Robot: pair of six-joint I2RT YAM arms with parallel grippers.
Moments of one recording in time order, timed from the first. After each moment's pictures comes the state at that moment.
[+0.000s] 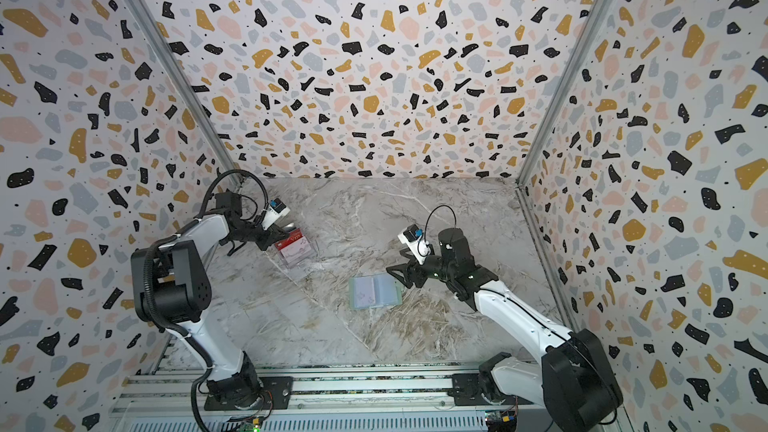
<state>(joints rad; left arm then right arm) 0.22 1.86 1.30 -0.63 0.70 0.91 0.49 1.18 0.68 0.00 -0.63 -0.08</state>
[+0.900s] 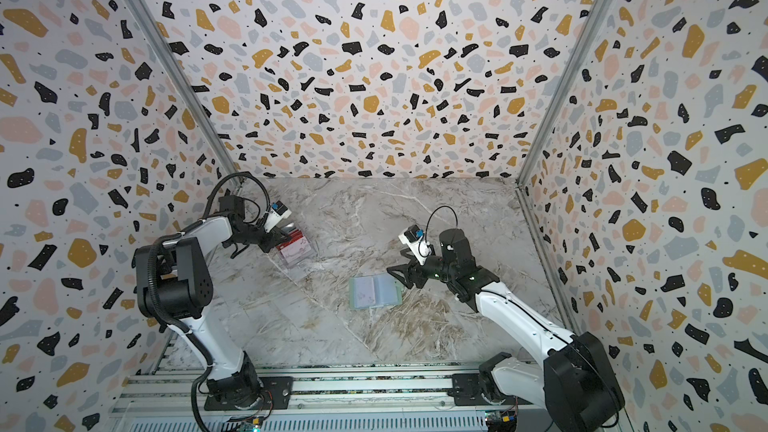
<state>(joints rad) 0.21 1.89 1.28 -0.59 0.70 0.87 0.49 1.16 0.67 0.01 -0.63 -0.08</state>
